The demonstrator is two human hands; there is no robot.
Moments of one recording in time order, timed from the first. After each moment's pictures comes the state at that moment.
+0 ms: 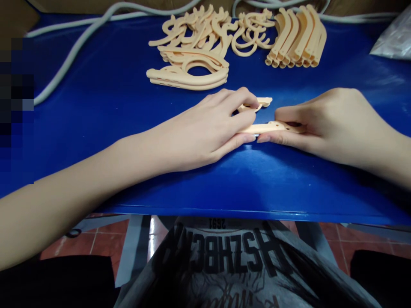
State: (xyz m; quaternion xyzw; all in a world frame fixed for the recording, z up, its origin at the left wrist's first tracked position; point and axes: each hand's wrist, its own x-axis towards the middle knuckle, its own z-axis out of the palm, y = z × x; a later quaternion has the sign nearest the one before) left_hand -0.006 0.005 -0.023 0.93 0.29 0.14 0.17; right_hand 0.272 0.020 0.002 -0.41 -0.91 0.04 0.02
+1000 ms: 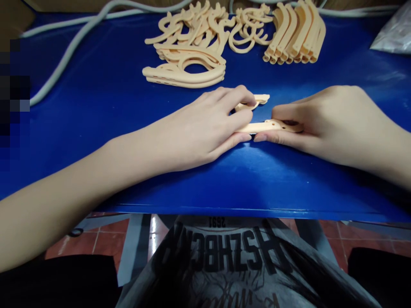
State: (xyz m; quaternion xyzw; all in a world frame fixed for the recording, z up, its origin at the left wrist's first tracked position) left_hand -0.005 0.004 -0.022 0.94 0.29 0.13 0.15; right_hand 0.273 0.016 0.004 -0.43 -0.90 0.01 -0.05
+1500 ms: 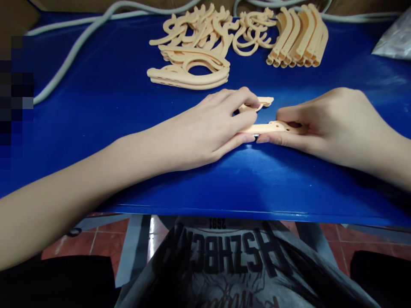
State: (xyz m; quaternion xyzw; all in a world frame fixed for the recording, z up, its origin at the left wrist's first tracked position) left_hand -0.005 0.005 -0.022 0.93 0.28 0.13 0.17; right_hand 0.271 0.018 0.004 -0.43 -0.90 0.05 0.00
